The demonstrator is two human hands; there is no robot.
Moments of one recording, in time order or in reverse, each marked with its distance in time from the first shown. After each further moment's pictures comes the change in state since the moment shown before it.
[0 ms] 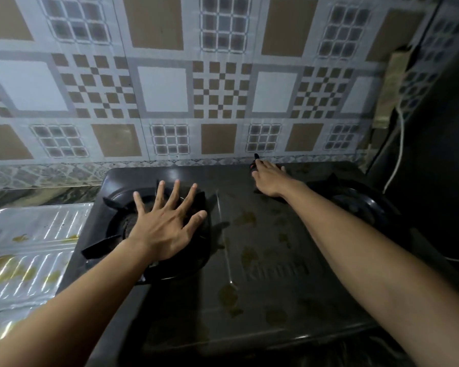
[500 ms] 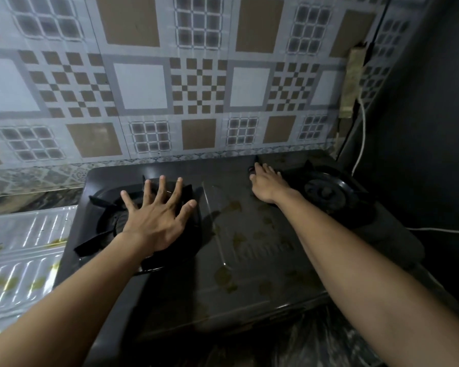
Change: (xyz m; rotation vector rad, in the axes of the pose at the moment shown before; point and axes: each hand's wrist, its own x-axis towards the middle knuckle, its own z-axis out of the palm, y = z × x) left_hand -0.002 0.000 0.000 -0.038 -0.017 -0.003; right_hand -0.057 0.012 0.018 0.088 0.074 0.135
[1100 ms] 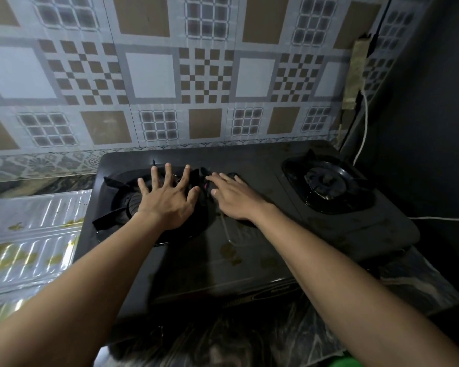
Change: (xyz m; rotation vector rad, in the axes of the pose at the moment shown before) left_hand -0.007 0.006 0.003 -0.041 0.002 -0.046; right_hand -0.077 -0.073 0.049 0.005 0.022 -0.433
